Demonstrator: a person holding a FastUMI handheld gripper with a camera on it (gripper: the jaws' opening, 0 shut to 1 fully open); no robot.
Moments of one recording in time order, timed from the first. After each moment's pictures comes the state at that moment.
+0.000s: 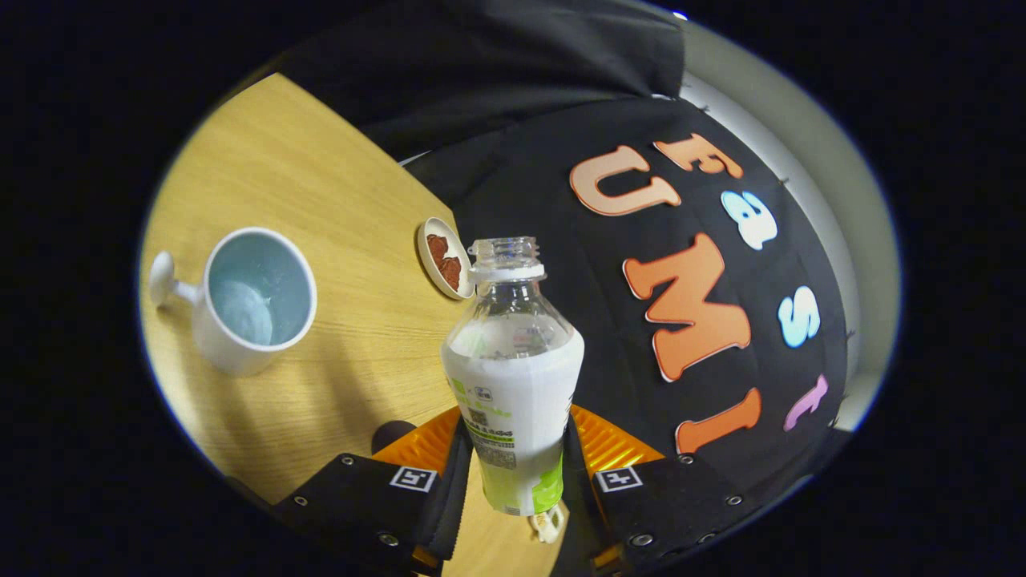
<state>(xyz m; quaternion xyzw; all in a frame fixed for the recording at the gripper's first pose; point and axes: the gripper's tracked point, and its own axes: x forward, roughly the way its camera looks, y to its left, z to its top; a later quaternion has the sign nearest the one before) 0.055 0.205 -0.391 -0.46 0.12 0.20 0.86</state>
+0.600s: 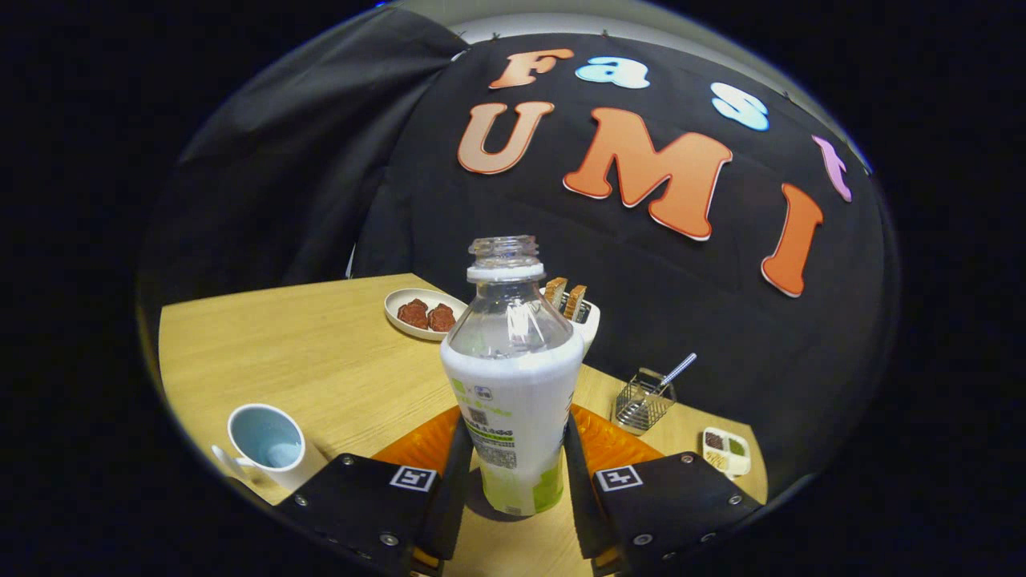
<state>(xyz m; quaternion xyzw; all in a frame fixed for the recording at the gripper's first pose) 0.087 0.192 -0.418 -0.10 0.23 0.18 0.95</state>
